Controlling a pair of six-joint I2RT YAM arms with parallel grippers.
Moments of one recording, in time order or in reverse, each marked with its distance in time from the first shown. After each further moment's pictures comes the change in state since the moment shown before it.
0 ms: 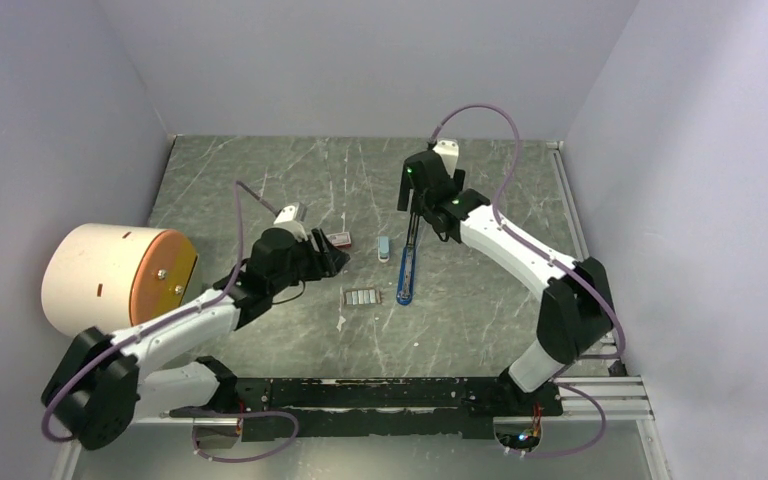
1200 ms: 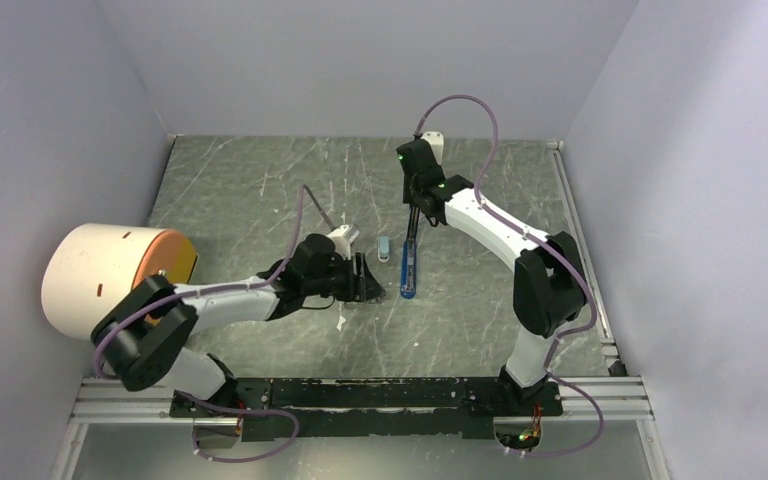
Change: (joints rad) left arm -0.127 0.240 0.024 0.098 0.301 -0.006; right arm -0.047 0.222 0.156 0.015 -0.049 -0.085
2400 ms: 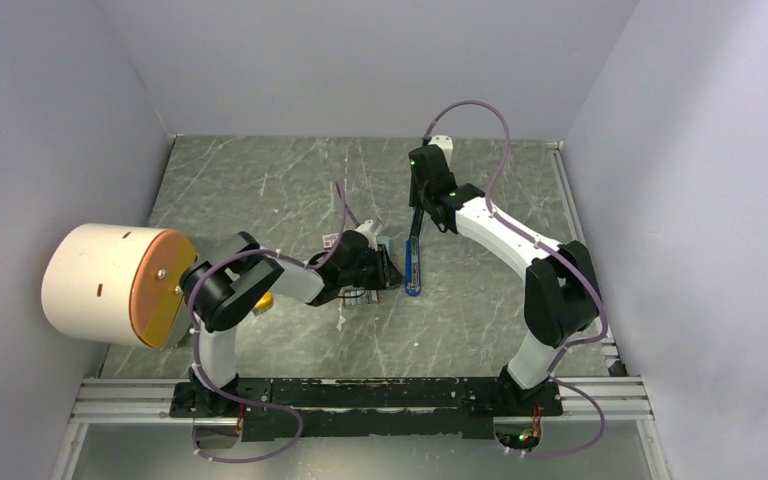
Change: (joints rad) left arm -0.049 0.512 0.227 0.308 -0.089 -0.094; right arm -0.026 -0.092 -0.122 0.098 -0.057 -0.034
